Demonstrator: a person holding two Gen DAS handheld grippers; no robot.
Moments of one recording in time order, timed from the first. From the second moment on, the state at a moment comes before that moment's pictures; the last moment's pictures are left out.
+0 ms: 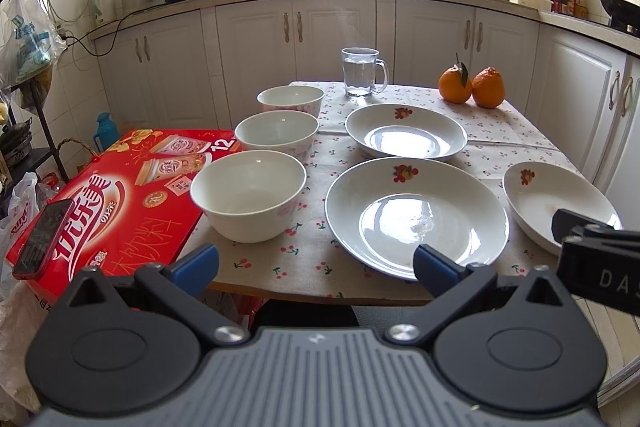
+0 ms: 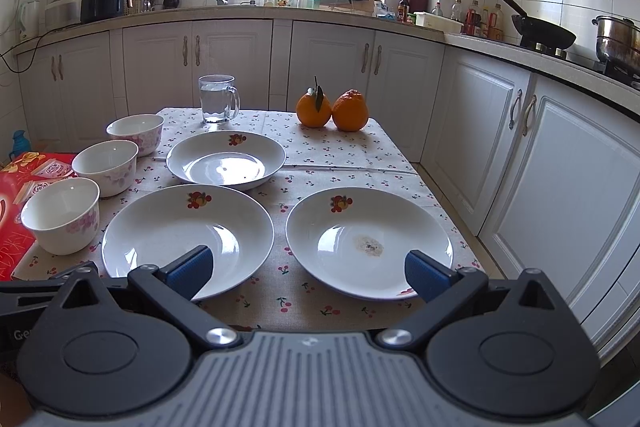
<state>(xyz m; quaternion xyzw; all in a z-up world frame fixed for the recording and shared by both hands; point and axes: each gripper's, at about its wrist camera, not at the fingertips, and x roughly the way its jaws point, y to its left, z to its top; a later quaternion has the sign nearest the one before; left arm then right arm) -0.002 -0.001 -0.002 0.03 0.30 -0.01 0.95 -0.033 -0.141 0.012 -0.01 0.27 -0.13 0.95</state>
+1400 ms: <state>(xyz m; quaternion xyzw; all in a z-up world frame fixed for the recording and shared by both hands) 0.053 -0.006 0.009 0.03 0.30 -0.10 0.95 -0.006 -0.204 0.035 0.04 0.23 -0.08 0.97</state>
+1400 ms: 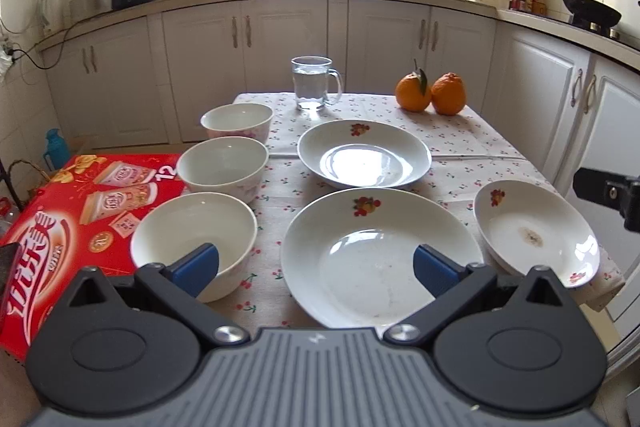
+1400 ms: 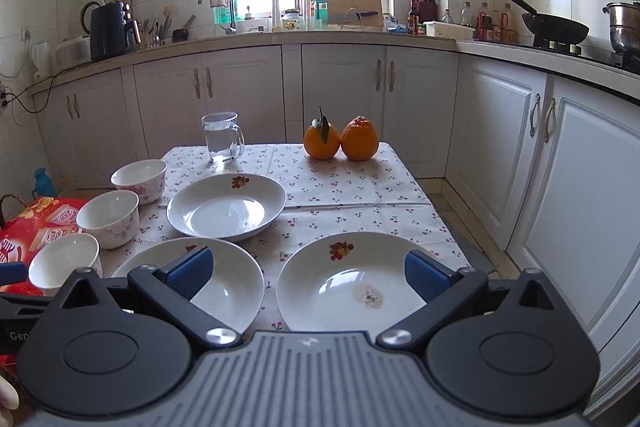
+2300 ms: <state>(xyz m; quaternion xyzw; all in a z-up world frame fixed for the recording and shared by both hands) 0.128 -0.086 0.005 0.08 0.33 -0.23 0.91 -0.002 -0.308 -0.050 0.01 0.29 0.02 0.96</state>
